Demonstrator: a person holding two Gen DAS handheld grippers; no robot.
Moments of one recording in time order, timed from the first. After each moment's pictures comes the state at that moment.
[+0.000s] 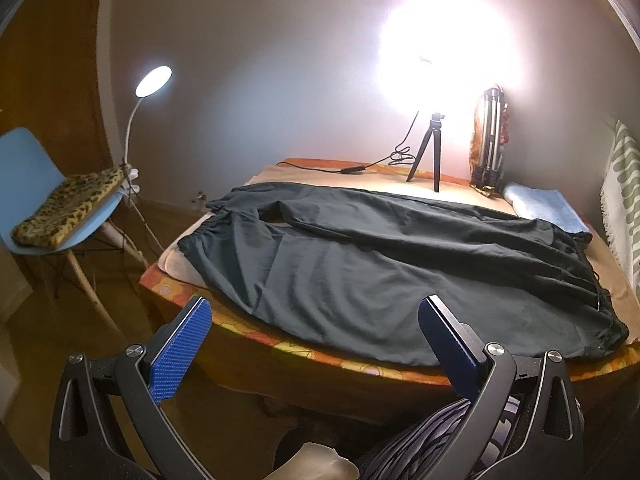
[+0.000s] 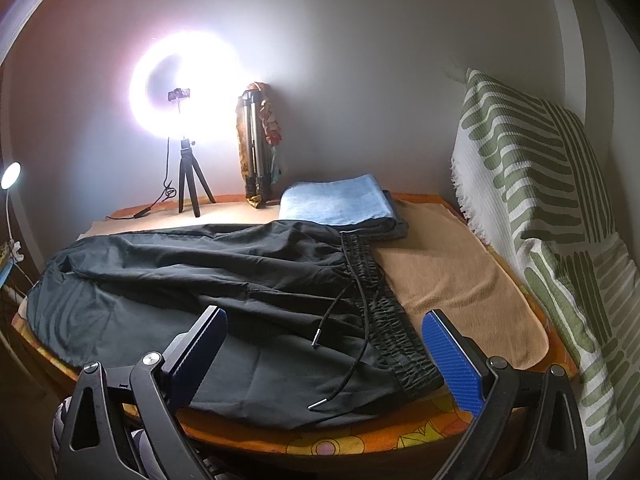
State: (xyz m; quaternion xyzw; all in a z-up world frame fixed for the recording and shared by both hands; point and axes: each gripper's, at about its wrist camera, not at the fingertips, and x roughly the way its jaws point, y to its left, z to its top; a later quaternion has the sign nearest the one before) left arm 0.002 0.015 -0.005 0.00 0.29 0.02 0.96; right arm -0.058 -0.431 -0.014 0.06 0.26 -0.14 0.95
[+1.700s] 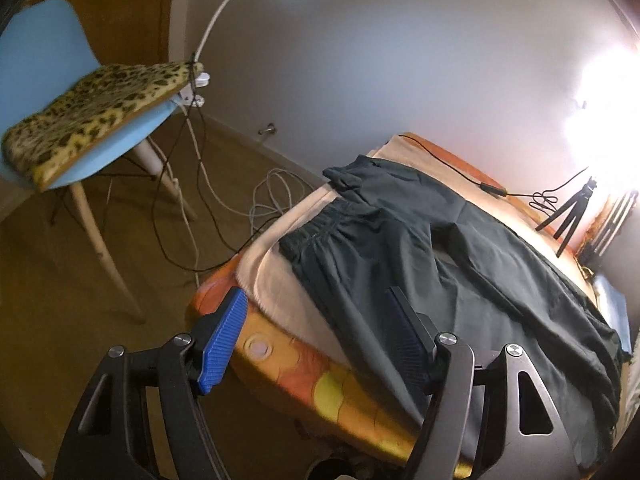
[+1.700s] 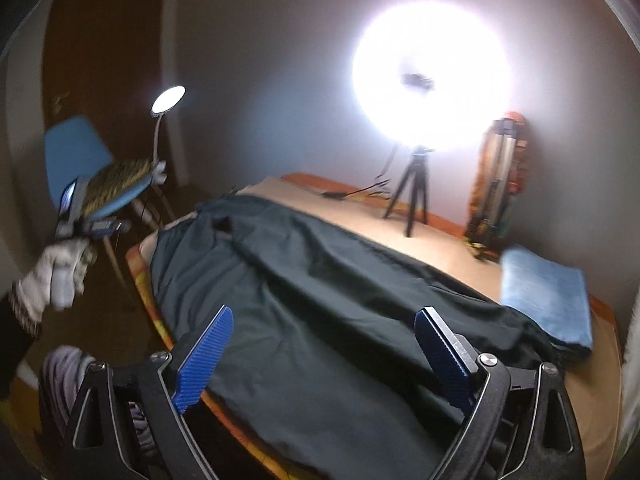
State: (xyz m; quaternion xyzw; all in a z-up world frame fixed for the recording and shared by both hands) left arm 0.163 0.231 -0.064 -0.16 0.38 0.11 0.91; right arm 0.078 -0.248 0.031 -0.08 0.30 0.20 0.93
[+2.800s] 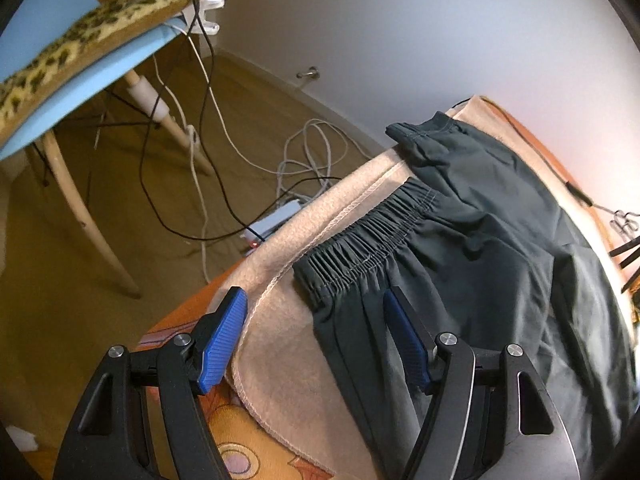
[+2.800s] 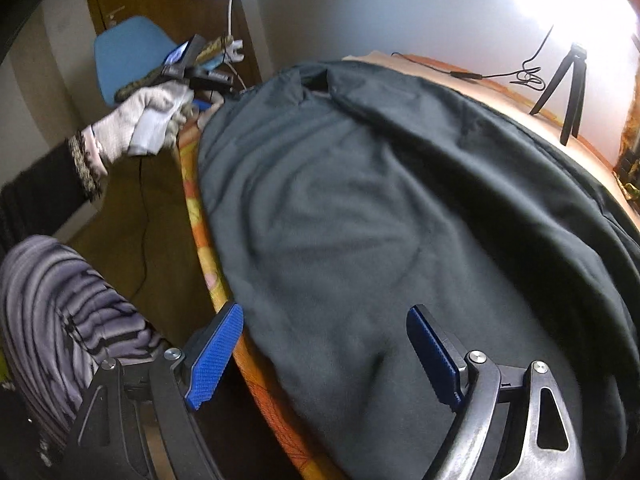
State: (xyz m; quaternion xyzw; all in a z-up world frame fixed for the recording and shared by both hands) left arm 0.266 0.265 -0.147 -0.19 0.46 0.17 0.85; right arm 0.117 -0.167 -0.118 -0.12 0.44 0.34 0.82
